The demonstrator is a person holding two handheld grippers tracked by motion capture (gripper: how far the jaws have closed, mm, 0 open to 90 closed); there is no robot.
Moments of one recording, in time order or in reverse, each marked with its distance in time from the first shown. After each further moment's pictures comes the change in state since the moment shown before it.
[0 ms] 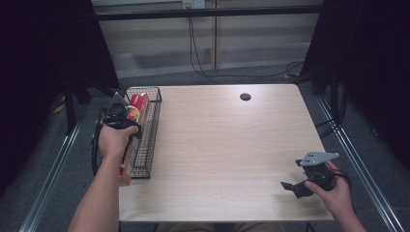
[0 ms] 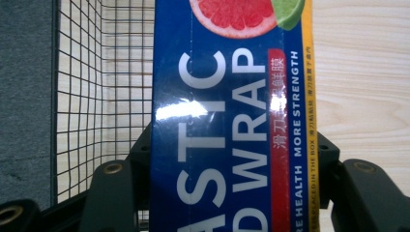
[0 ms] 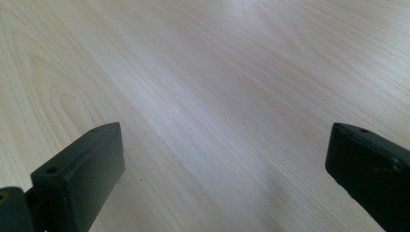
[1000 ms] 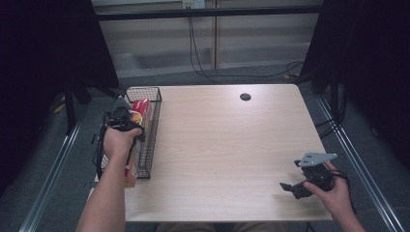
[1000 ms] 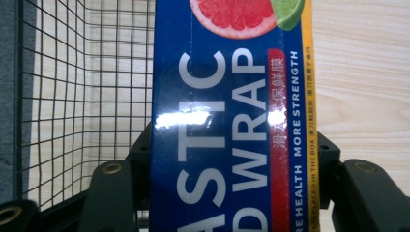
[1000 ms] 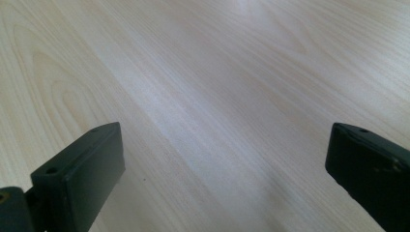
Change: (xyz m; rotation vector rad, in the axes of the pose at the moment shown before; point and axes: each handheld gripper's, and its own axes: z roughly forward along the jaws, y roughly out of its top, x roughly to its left) left arm -0.004 -0.002 0.017 0.045 -0.013 -0.067; right arm 0.003 0.001 0.002 0.012 0.004 -0.015
